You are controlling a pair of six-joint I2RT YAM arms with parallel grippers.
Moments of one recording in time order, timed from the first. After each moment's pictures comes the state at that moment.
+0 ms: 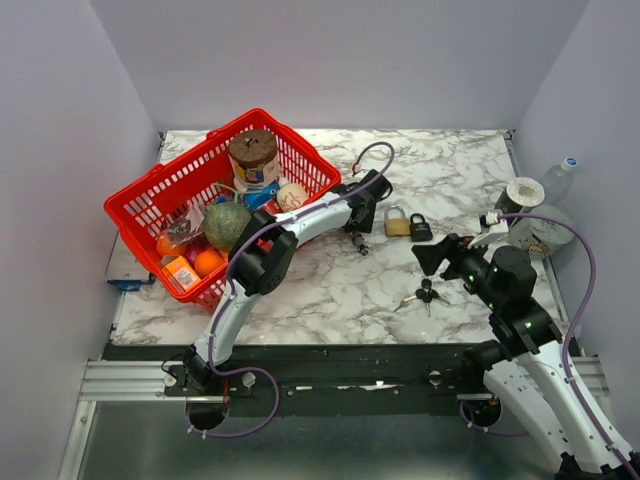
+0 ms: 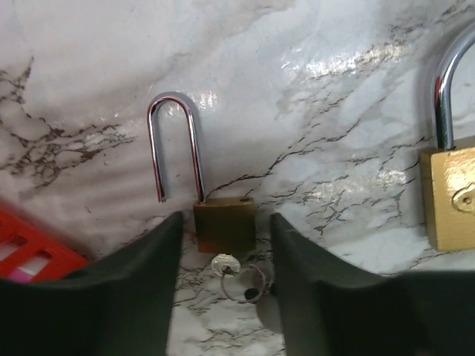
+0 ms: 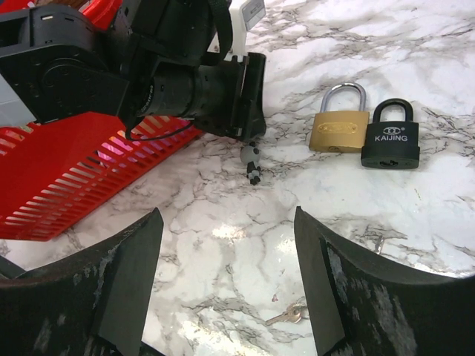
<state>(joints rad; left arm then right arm) -0.77 2.32 1.89 -0.63 -0.33 -0.49 0.35 0.49 0.55 -0.29 -0.10 0.42</state>
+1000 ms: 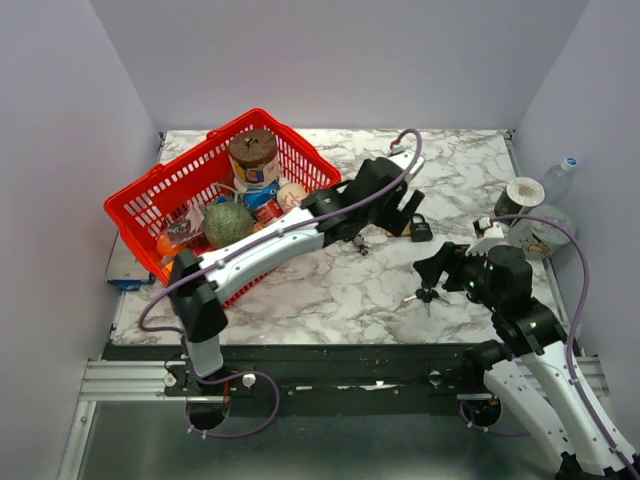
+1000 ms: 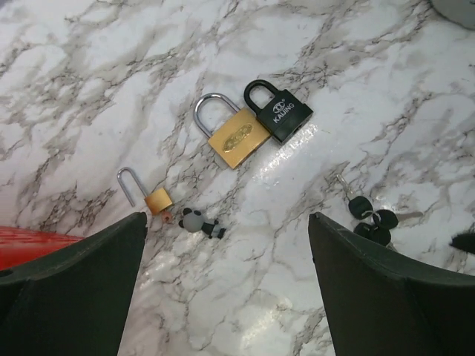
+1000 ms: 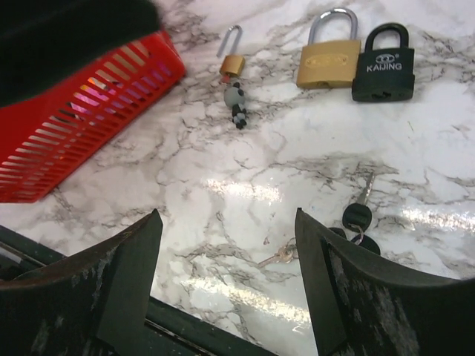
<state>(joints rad) -0.99 1.87 1.85 -0.58 -0.27 -0.15 0.35 0.47 0.60 -0.53 -0.12 0.42</state>
